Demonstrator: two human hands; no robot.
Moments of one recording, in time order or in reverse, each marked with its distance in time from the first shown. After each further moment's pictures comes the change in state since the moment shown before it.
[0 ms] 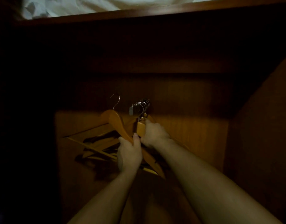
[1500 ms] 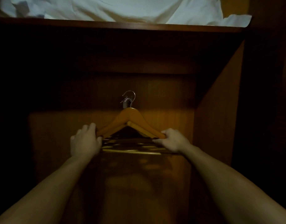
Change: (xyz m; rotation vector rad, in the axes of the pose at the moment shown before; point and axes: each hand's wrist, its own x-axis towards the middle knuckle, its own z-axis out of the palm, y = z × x) left_hand 0.049 -0.035 -0.128 0.699 -0.092 0.496; right_hand -0.118 0.061 -0.029 0.224 -0.034 0.133
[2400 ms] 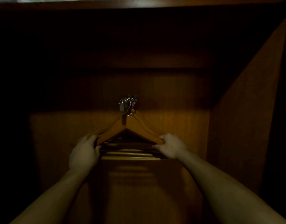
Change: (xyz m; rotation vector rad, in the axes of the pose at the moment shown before) left_hand 0.022 -0.009 0.064 -0.046 -0.034 -0.076; right_hand 0.080 0.034 0.031 -0.083 -0.042 -0.038
